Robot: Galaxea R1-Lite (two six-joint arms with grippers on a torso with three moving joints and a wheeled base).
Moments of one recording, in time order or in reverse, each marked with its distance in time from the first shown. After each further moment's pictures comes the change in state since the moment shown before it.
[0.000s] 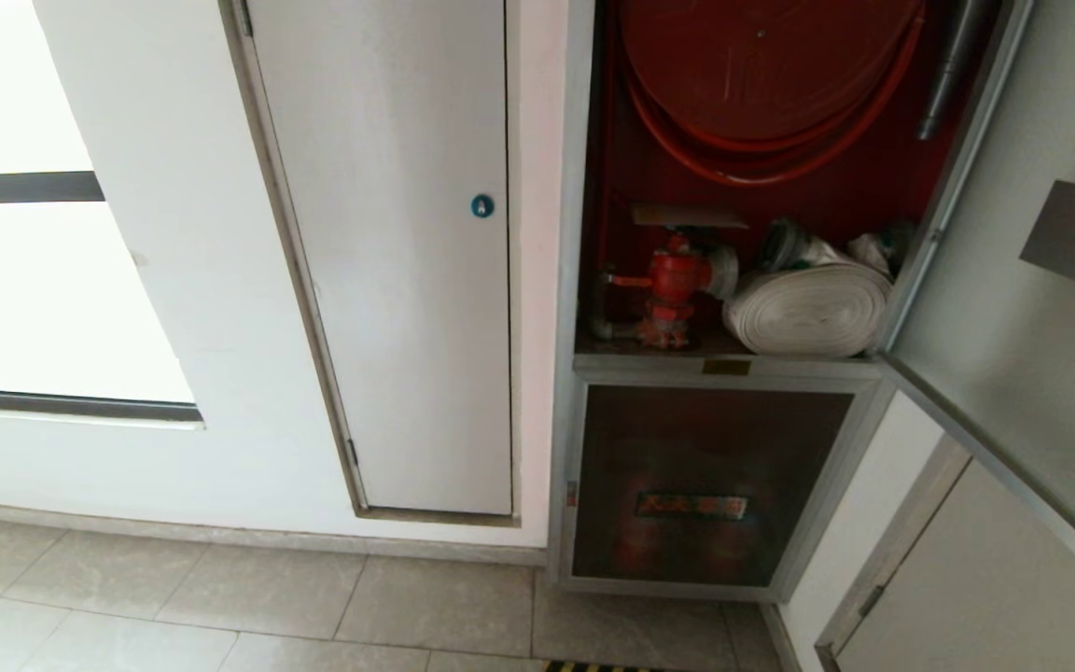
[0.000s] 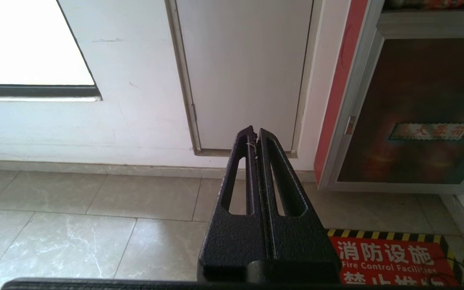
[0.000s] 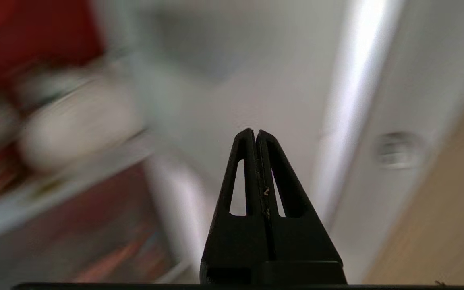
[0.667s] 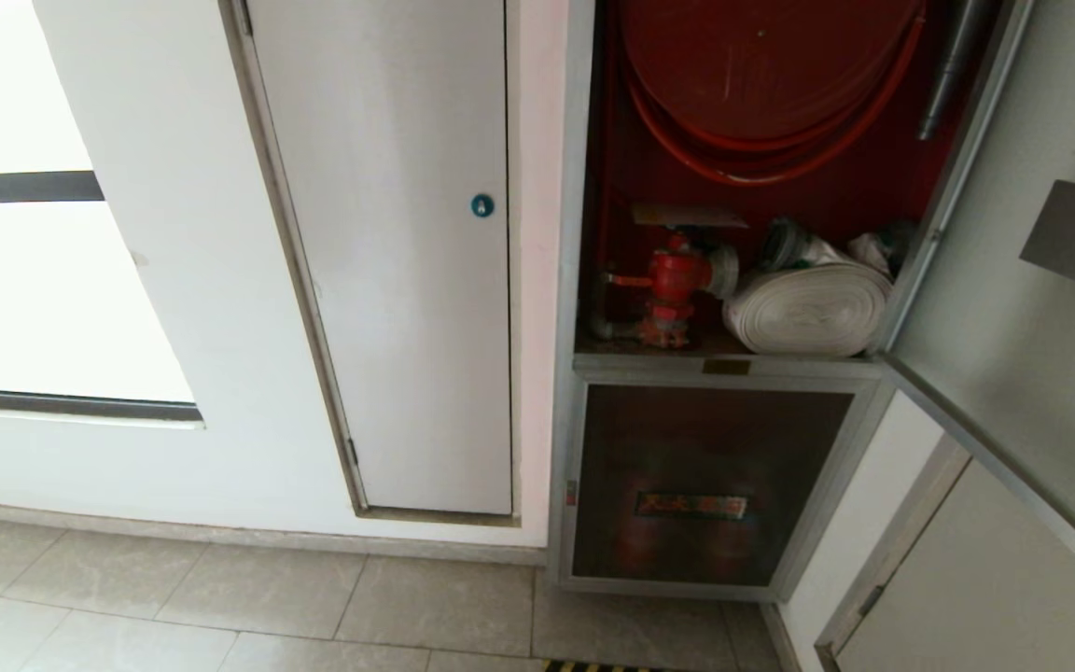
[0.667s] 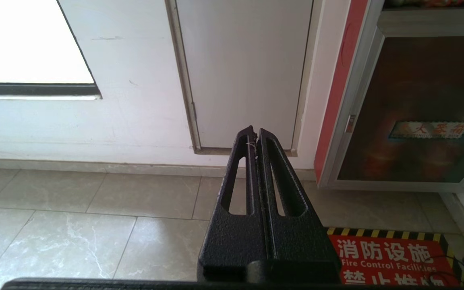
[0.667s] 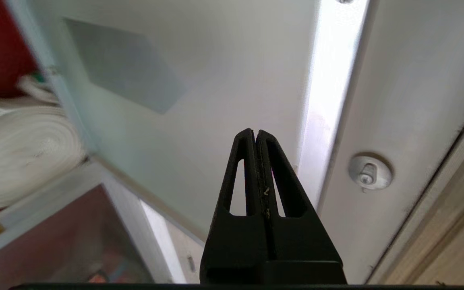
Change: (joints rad) left arm 0.000 0.000 -0.004 0.012 0.000 0.001; right arm -0.312 0.192 -0.081 -0.070 0.175 0.025
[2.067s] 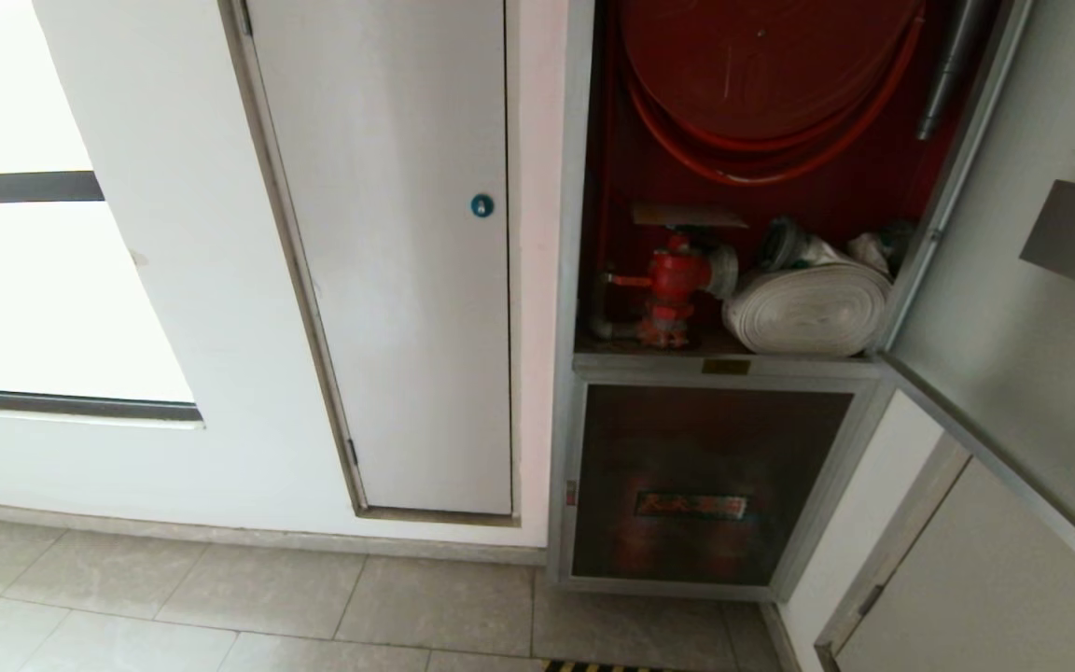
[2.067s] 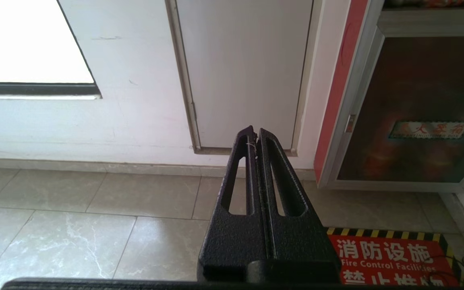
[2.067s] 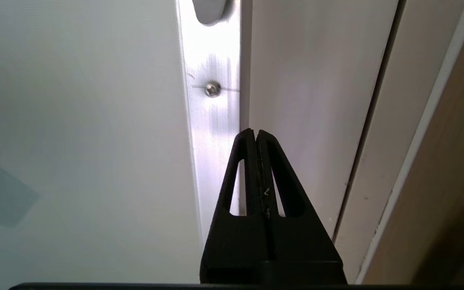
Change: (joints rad) left arm 0.000 0.004 0.000 0.003 0.000 -0.001; right arm -0.133 0.234 -0.027 -0.419 -0.236 -0.189
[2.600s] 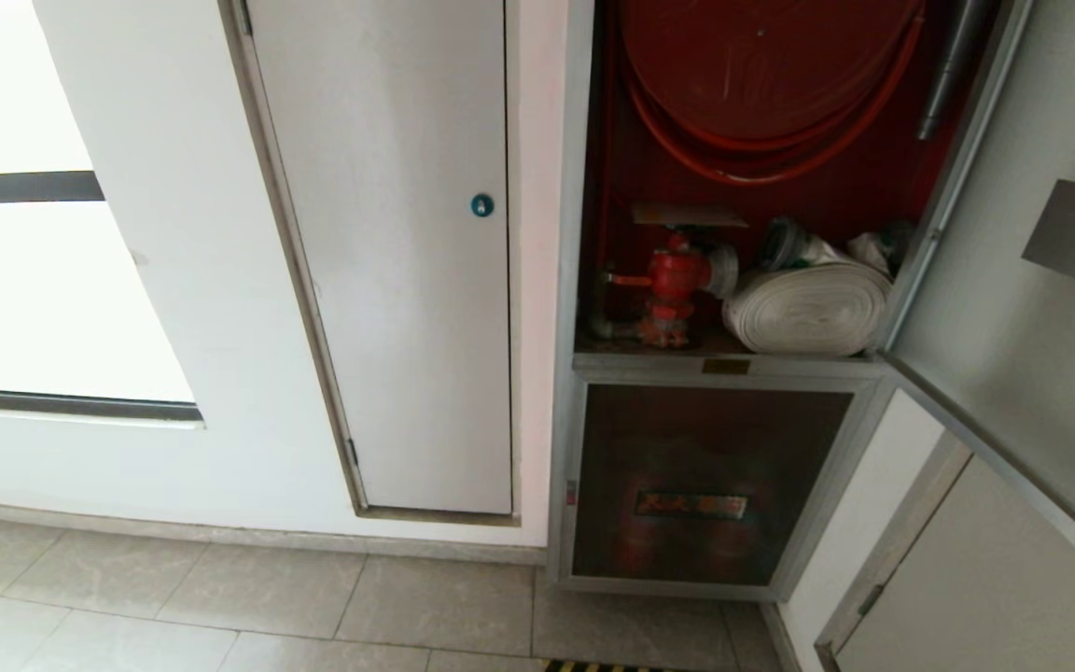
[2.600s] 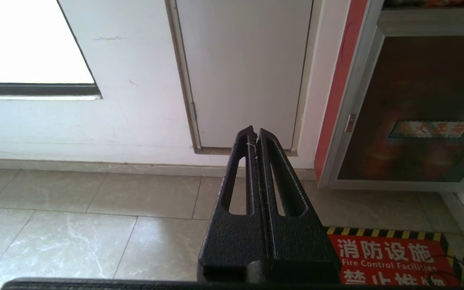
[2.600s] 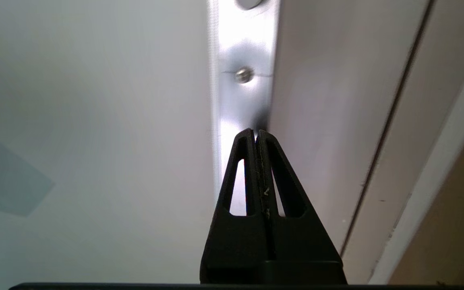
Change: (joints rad) left arm 0.000 0.000 0.000 0.000 0.000 0.002; right arm 0.000 0.019 -0.009 0.000 0.005 0.001
